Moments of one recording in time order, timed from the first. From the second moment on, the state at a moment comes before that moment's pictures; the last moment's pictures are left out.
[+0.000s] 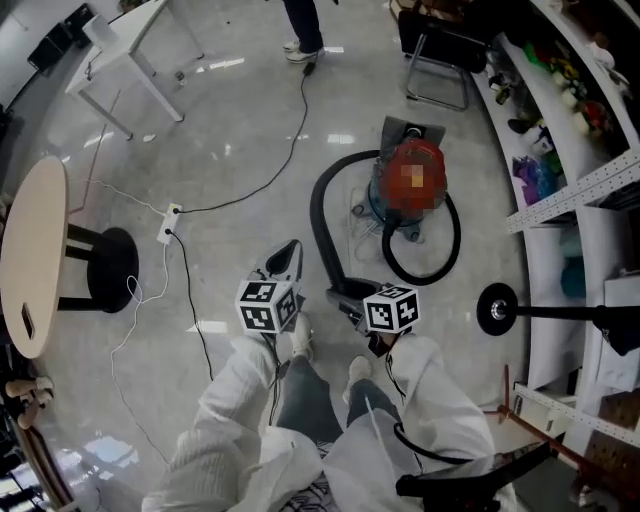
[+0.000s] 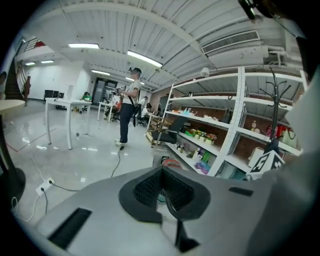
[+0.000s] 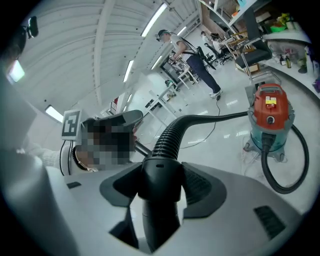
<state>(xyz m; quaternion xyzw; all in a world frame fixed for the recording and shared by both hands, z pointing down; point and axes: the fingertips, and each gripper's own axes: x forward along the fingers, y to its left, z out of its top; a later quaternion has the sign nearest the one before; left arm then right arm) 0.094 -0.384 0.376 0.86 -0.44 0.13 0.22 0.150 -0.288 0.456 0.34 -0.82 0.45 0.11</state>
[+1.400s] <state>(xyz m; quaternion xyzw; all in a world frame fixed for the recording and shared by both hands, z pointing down) 0.163 -0.291 0.948 0.87 -0.41 0.14 0.21 0.255 -0.245 1.013 0.25 -0.88 0.34 0.23</state>
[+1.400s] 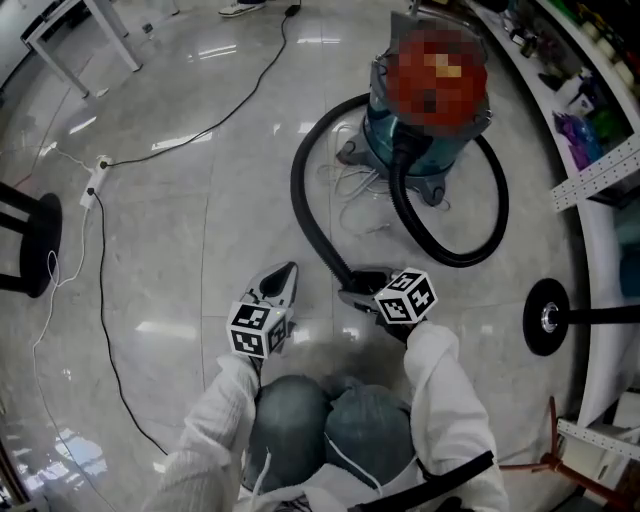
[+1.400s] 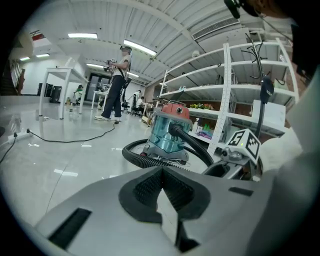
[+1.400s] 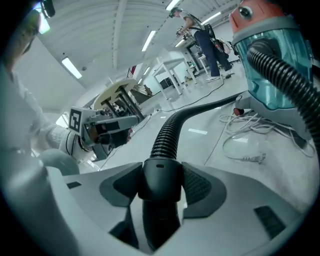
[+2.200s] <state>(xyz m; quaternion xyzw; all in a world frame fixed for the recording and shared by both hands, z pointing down) 0.147 -0.298 1.016 0.87 -0.41 0.16 0.23 0.284 -0.268 1.155 0.24 -0.84 0.25 0.41</state>
